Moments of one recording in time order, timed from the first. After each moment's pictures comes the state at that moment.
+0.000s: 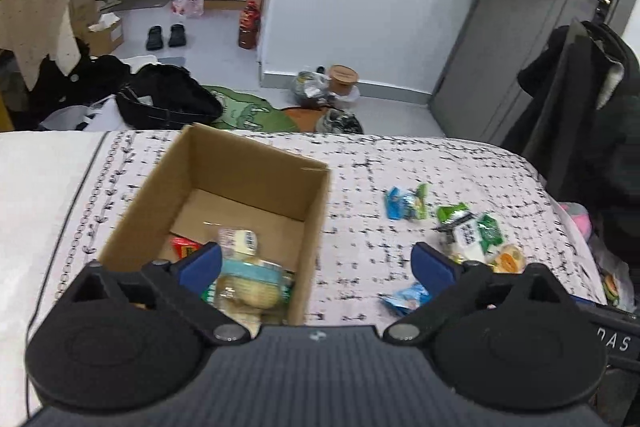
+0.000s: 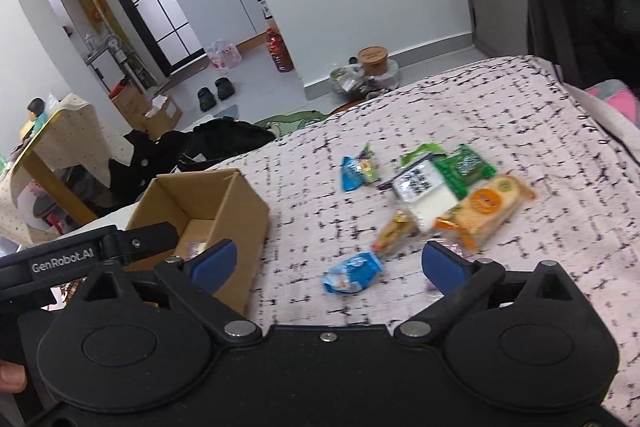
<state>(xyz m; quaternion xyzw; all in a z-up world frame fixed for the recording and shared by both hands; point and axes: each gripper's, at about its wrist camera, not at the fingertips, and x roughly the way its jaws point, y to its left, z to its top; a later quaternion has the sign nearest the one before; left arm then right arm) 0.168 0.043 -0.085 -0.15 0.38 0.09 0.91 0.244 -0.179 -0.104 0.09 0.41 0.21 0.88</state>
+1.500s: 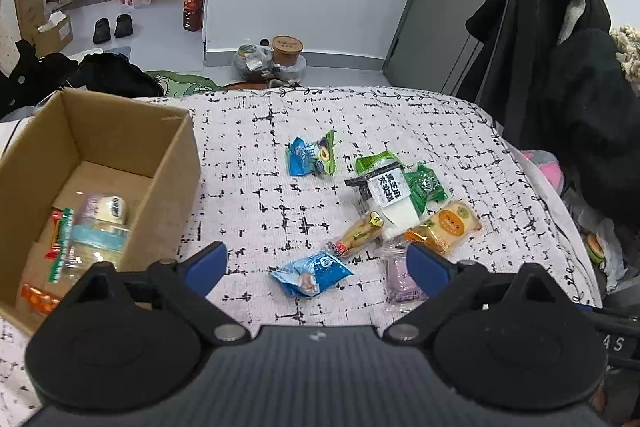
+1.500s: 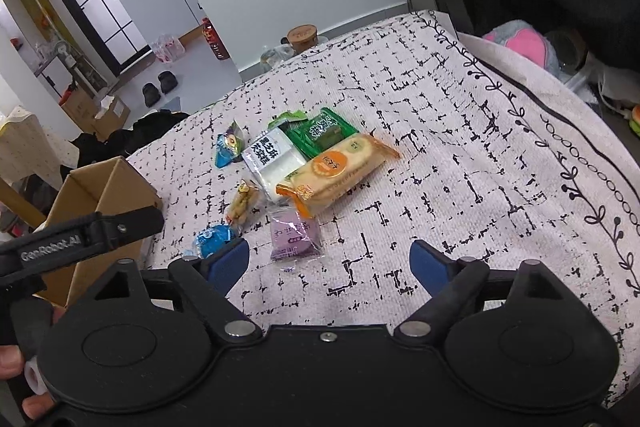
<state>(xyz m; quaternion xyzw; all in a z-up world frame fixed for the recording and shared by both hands) 0.211 -0.054 -0.136 -0.12 0.41 0.04 0.90 0.260 -0.282 -0.155 0.11 0.45 0.14 0.88</state>
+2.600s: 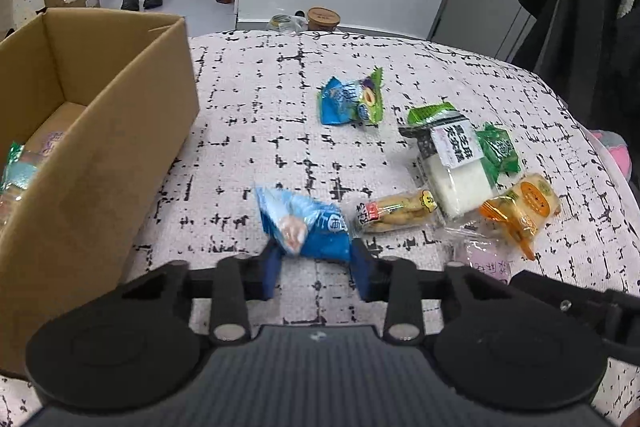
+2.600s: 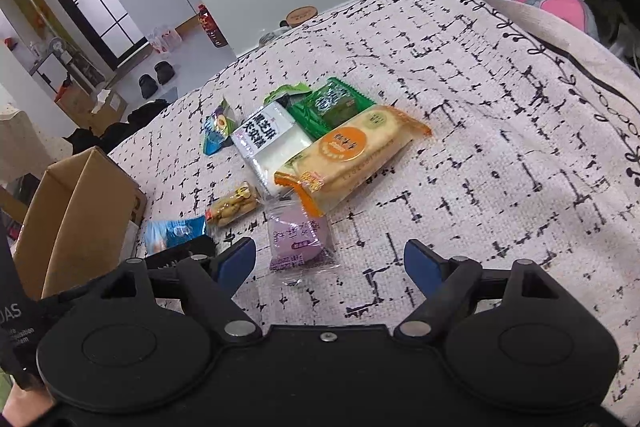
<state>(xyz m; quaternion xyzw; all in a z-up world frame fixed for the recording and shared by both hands) 0.239 -0.056 -0.213 -0.13 0.43 0.09 0.89 0.287 -0.254 -0.200 0.11 0.47 0.15 0.86</state>
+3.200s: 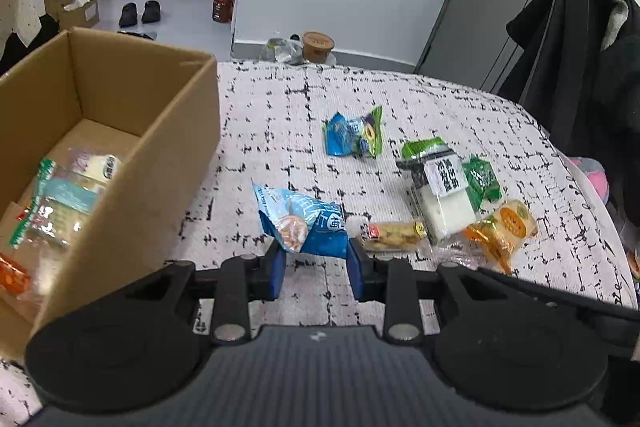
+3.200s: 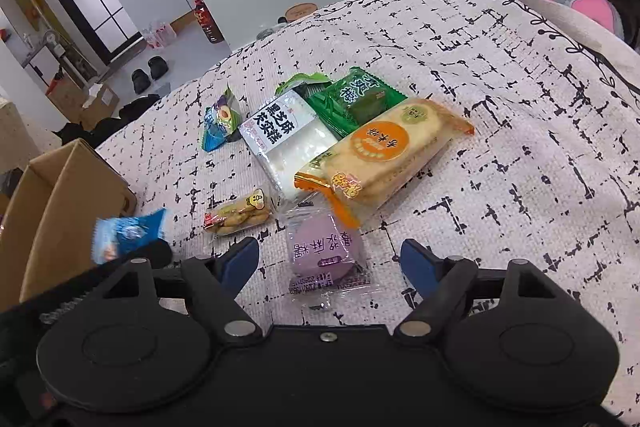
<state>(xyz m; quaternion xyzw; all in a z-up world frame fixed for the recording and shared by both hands) 0.221 -0.042 -0.189 -0.15 0.39 0.08 0.90 0.301 -0.222 -0.217 0.09 0.46 0.13 0.87</state>
